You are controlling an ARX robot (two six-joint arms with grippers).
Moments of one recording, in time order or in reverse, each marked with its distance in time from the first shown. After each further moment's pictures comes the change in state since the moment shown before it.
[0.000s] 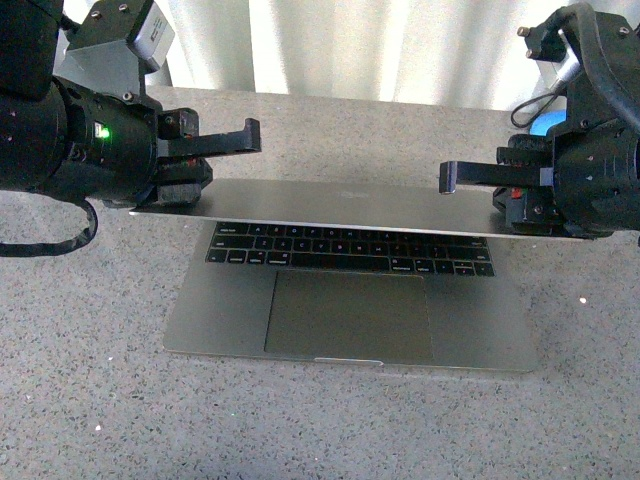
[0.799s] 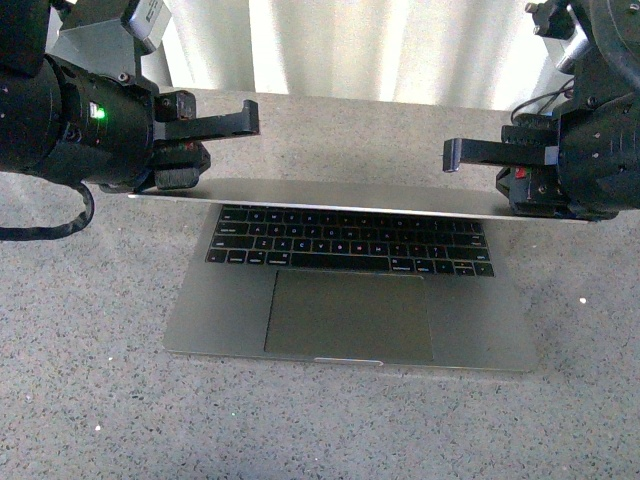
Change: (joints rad) left arm 0.004 -0.016 0.019 -0.017 -0.007 0.005; right arm -0.010 -0.010 0.024 -0.011 -0.001 -0.001
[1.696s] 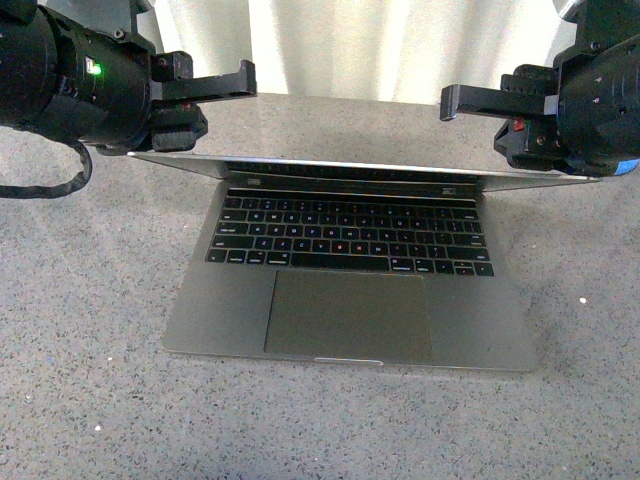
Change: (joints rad) left arm 0.017 -0.002 0.058 -0.016 -0.001 0.035; right arm -0.004 -0.006 0.071 -0.031 -0.001 0.000
